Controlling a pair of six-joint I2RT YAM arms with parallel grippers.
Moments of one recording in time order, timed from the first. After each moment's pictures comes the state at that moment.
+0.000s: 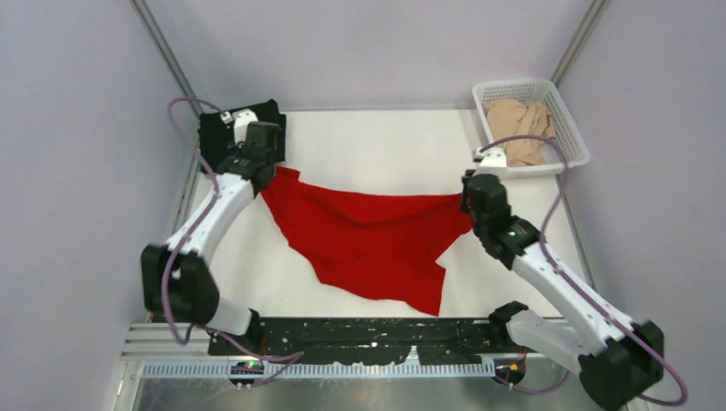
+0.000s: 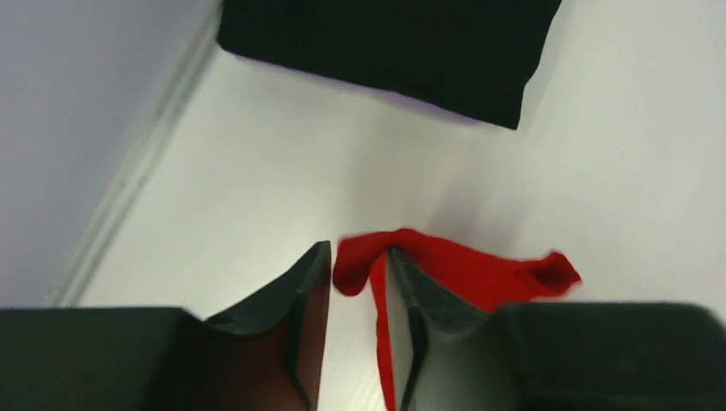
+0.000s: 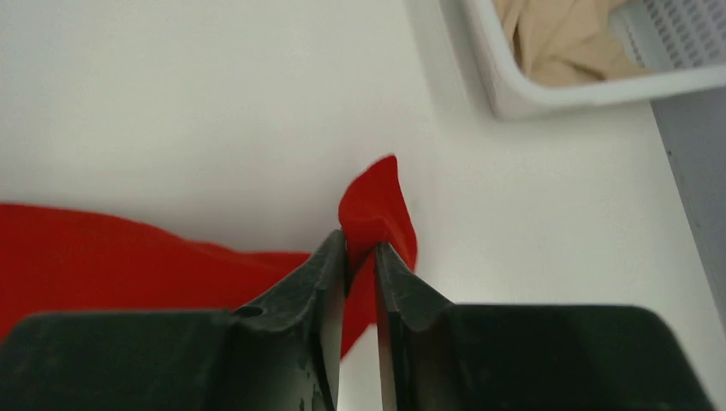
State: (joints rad) left arm -0.26 1.32 1.18 -0.48 -0.70 -0.38; right arm 0.47 0.85 0.78 -0.24 0.53 0.20
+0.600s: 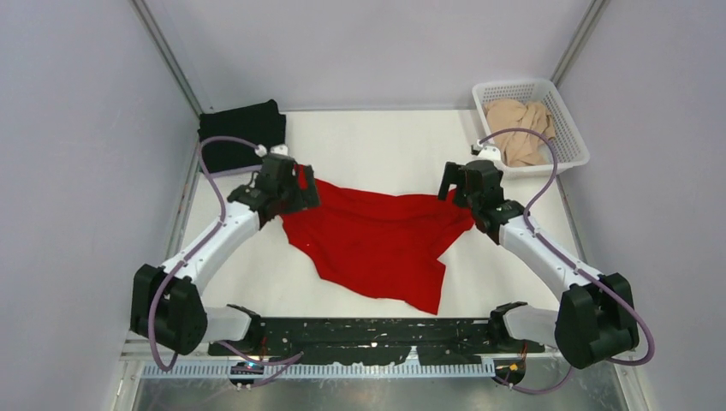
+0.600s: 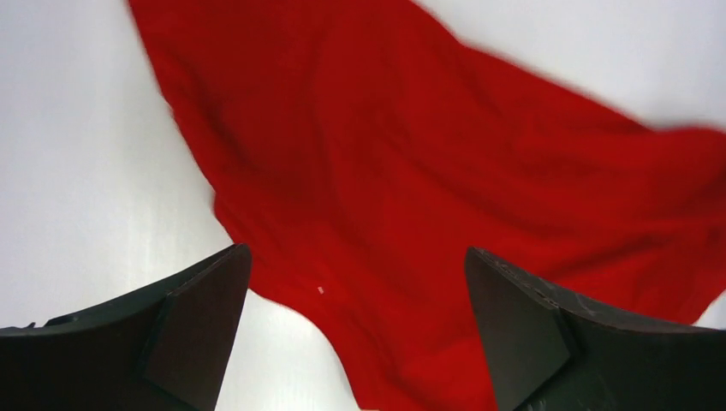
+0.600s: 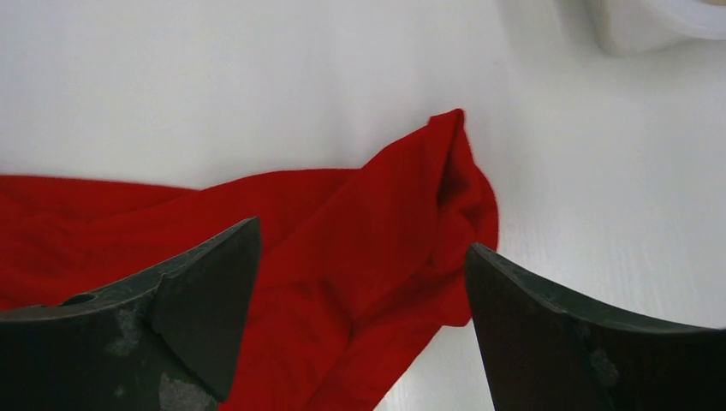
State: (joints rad) left arm -0.32 1.35 1.07 -0.53 -0.18 -0.50; right arm 0.31 1.21 0.79 -0.18 0.34 0.37
